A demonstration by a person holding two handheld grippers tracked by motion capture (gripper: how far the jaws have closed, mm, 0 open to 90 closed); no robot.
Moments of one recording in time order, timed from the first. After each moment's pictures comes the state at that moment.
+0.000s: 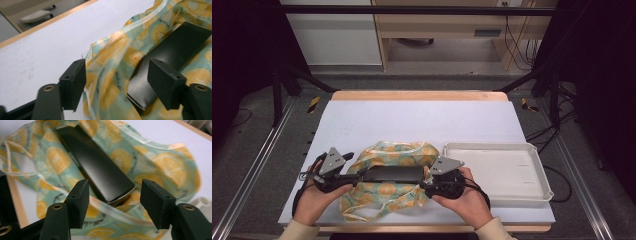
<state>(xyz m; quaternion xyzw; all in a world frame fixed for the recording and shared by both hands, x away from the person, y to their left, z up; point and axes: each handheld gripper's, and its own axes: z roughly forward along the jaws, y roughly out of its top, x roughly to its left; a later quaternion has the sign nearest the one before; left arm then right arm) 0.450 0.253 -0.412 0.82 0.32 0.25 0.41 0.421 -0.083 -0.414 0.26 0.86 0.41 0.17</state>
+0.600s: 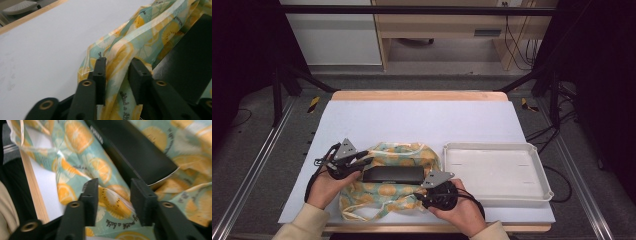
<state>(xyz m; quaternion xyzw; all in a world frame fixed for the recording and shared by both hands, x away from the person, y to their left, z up) 0.481 0.244 -0.430 0.84 0.31 0.22 0.39 0.408 -0.069 -0.448 0.24 0.88 0.39 0.13</state>
